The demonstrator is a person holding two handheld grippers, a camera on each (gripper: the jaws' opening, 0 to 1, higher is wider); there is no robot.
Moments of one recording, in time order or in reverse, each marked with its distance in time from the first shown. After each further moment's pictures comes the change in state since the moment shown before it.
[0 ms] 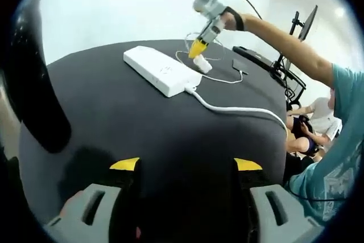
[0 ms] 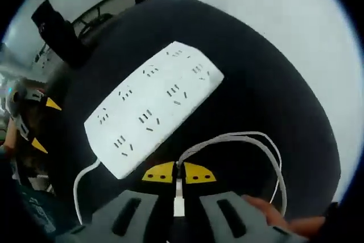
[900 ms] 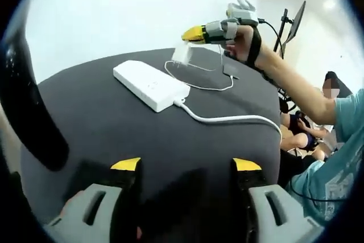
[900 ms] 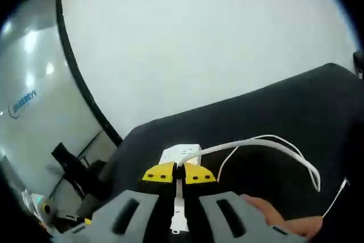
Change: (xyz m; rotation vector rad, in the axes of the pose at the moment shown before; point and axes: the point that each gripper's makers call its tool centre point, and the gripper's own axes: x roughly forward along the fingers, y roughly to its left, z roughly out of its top) left arm -0.004 -0.017 0.017 0.074 -0.048 -0.036; right arm -0.075 0.014 0.037 0.664 -0.806 -0.115
